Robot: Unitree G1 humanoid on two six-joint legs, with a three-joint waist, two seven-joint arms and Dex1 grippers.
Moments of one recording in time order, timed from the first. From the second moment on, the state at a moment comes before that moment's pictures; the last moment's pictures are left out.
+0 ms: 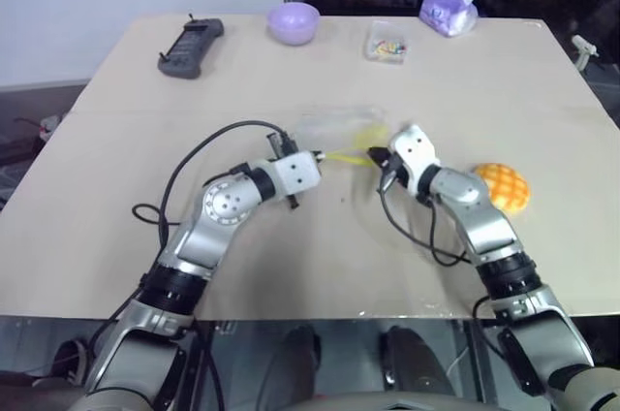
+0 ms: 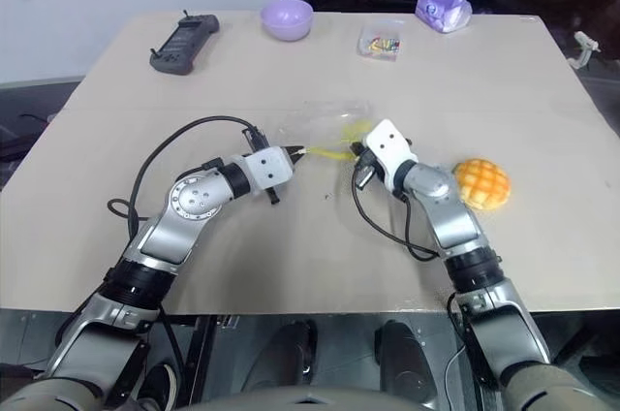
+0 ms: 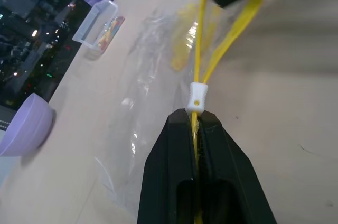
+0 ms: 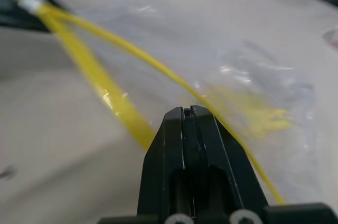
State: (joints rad) left arm -0.47 0.56 -0.24 0.05 0.23 -0.07 -0.59; right arm -0.60 -0.27 0.21 0.18 -0.08 0.21 0.54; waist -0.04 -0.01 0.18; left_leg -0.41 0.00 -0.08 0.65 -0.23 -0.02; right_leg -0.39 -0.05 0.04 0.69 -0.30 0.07
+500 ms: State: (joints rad) left arm -0.50 0.50 -0.25 0.05 0.25 -0.07 -0.59; right arm -0.79 -0.28 0.42 0.51 -0.43 -0.09 0.39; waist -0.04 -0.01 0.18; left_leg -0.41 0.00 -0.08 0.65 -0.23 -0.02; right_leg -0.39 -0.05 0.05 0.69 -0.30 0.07
